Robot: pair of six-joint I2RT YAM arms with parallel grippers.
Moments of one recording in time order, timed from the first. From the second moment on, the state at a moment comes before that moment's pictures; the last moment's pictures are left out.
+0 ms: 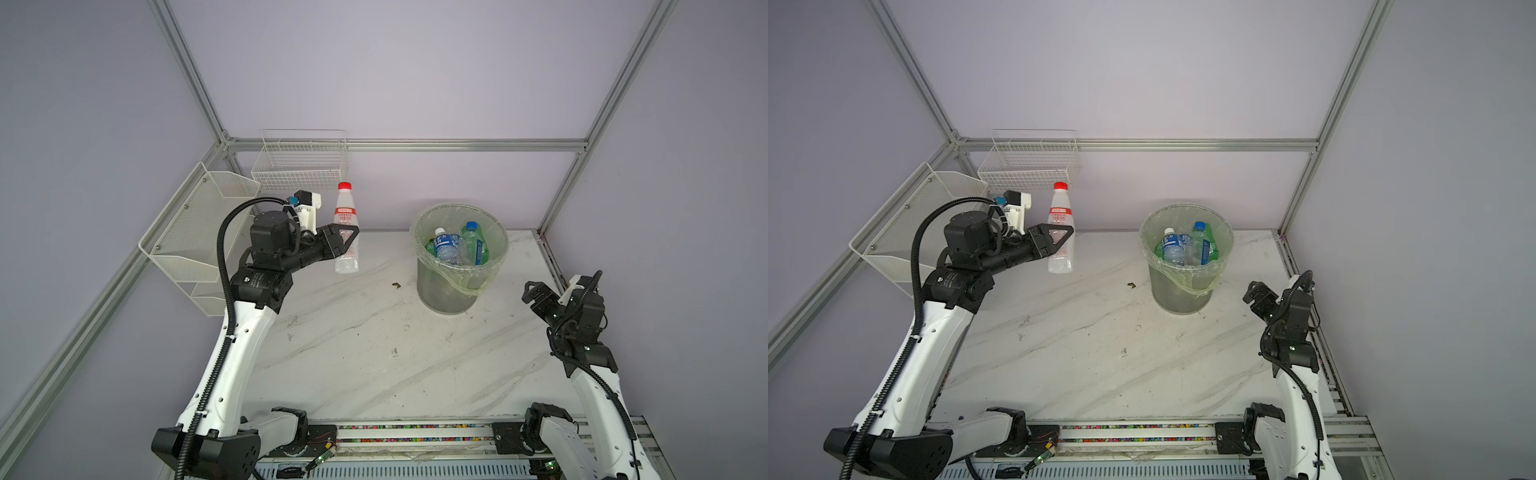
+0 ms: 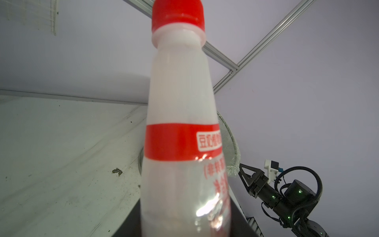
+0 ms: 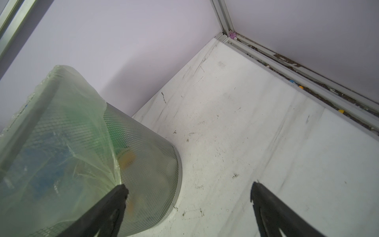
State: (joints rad) left arm -0.15 1.23 1.47 -0.49 0.56 -0.55; right arm -0.20 0.80 0.63 -0.27 -0.14 0.60
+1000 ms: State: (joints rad) left arm -0.57 1.92 2.35 -0.80 0.44 -0.53; right arm -0.20 0.76 0.79 -0.31 -0.17 0.60
